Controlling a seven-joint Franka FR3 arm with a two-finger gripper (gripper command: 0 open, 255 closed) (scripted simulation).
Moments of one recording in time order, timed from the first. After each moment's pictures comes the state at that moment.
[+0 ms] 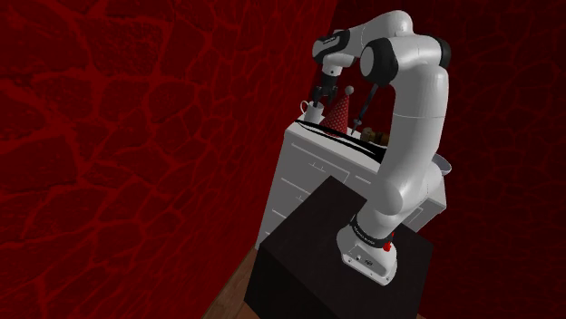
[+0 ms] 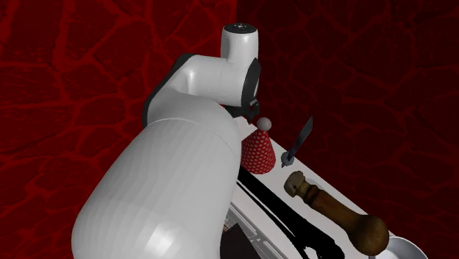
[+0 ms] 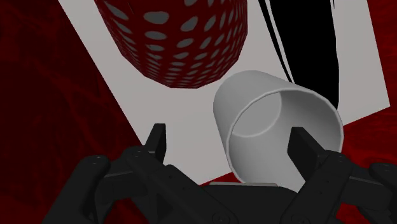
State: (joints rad) arm -0.29 0.44 -0.48 -1.66 0.19 1.95 -0.55
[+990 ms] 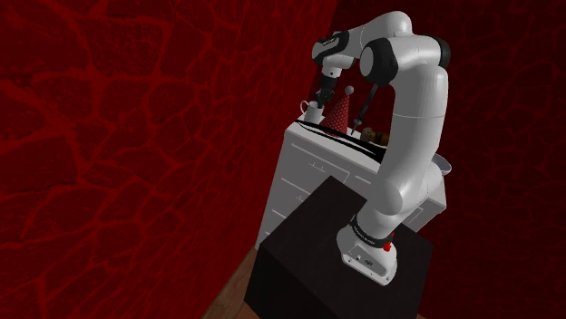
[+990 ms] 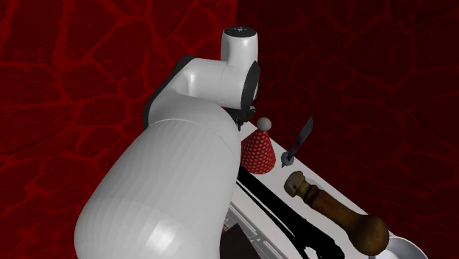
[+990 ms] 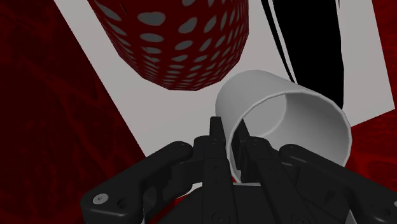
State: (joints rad) arm -0.29 0.44 -0.48 -1.67 0.20 1.96 -0.56
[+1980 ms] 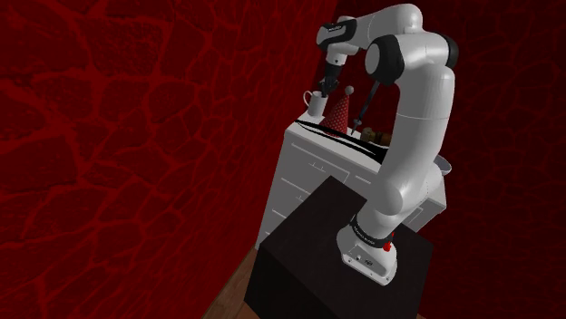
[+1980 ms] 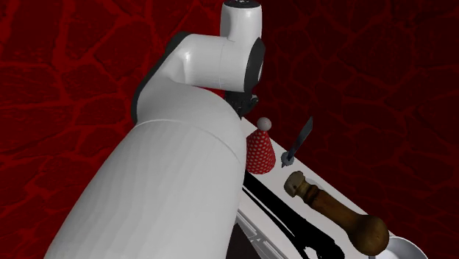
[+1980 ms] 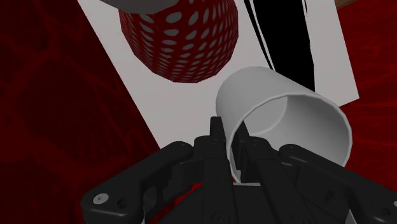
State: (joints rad) arm -0.29 0.39 -0.49 -1.60 0.17 1.84 -0.54
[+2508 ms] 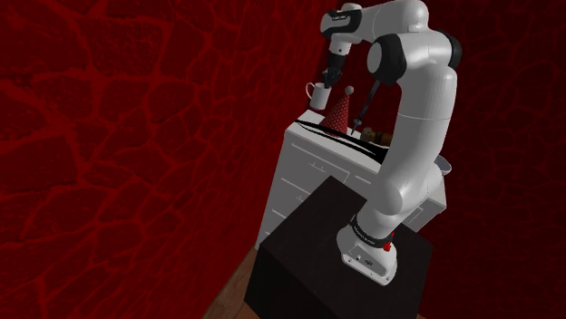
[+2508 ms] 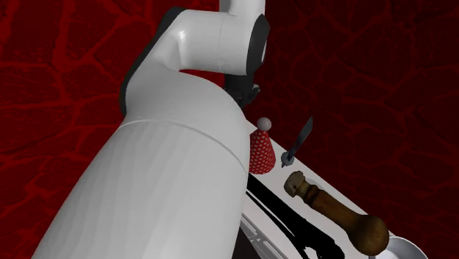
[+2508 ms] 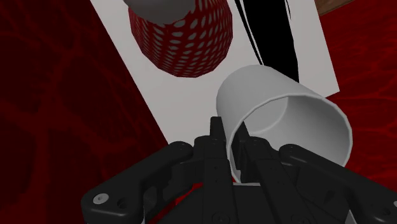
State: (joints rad) arm -0.29 0.38 -0.50 -1.50 0.16 1.74 -0.53
